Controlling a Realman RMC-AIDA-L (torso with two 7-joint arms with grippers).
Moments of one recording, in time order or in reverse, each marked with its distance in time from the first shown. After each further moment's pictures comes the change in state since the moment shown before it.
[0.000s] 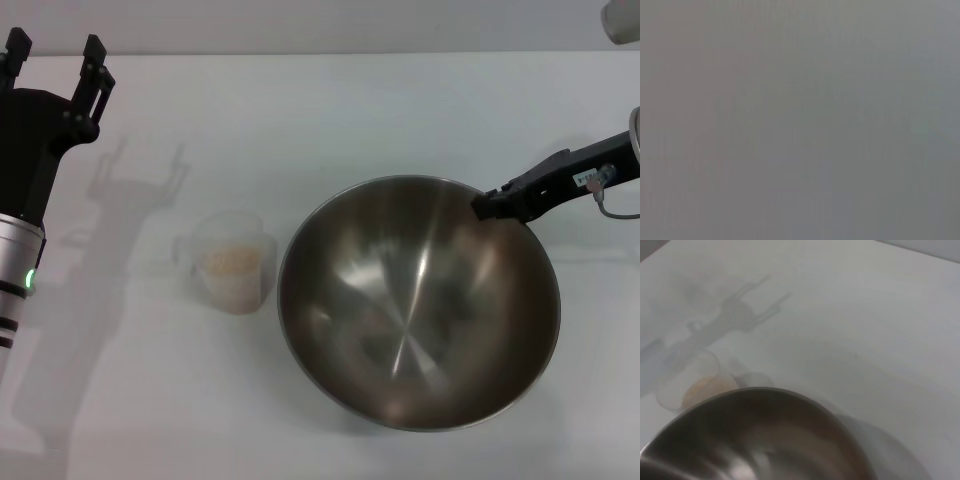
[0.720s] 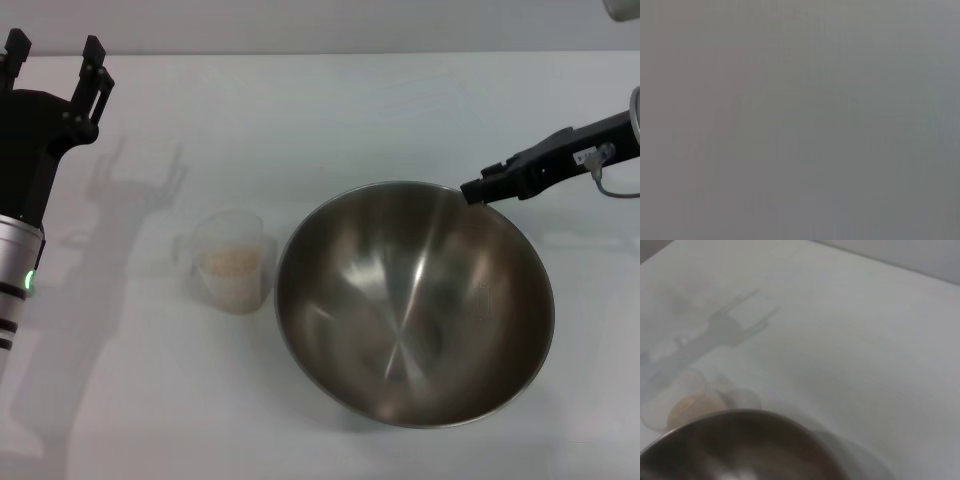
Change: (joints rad) left arm 0.003 0.000 0.000 0.000 0.000 0.000 0.000; right arm 0.012 0.001 0.003 -0.032 -0.013 -0.030 0.028
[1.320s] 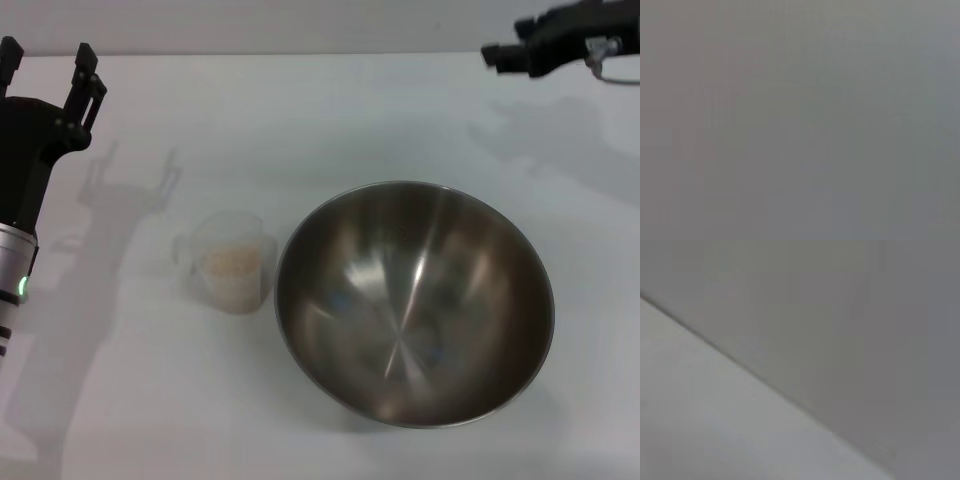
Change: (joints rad) left arm 0.011 0.001 -0.002 0.007 -0.001 0.001 0.000; right arm -0.070 0.003 -0.154 -0.180 -0.044 -0.405 -0.020
